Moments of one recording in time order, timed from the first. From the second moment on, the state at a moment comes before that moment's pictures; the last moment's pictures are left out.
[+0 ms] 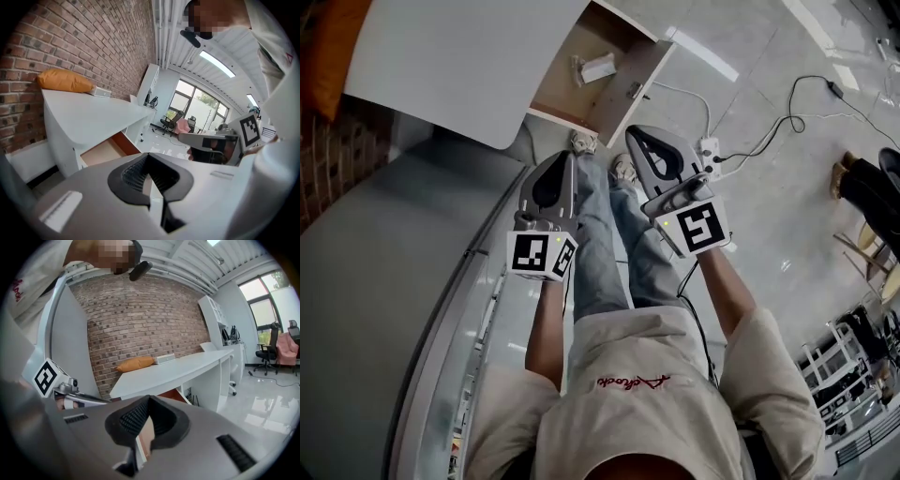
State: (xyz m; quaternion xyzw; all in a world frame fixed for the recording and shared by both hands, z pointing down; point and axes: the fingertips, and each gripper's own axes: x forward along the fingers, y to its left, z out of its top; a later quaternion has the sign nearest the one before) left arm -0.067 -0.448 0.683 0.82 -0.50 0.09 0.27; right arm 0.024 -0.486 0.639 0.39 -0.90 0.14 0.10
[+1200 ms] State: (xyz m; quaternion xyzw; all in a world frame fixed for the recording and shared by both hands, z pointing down) left arm -0.063 -0.454 0.464 0.83 -0.53 0.05 0.14; right arm 0.086 -0.463 0.445 0.44 -0.89 0.08 0.07
